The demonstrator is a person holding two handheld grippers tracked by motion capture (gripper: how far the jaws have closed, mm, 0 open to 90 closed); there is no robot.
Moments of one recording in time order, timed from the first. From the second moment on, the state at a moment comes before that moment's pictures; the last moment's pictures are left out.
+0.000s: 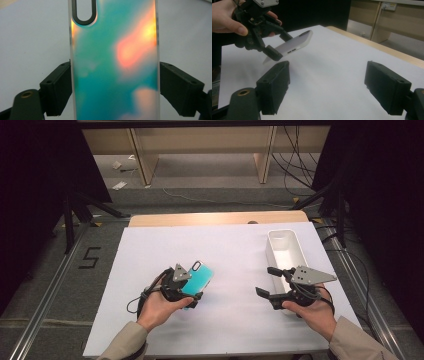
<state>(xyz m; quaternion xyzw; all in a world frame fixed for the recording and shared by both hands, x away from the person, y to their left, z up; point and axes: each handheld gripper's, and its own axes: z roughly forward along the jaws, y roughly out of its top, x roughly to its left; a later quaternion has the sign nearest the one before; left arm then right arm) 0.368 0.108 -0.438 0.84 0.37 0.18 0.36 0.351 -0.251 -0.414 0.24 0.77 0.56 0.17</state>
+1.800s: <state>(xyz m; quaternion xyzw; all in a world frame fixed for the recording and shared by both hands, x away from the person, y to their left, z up) 0.360 0.075 -0.433 0.81 0.34 0.22 0.42 0.397 -0.182 -0.400 0.26 0.77 0.57 0.14</state>
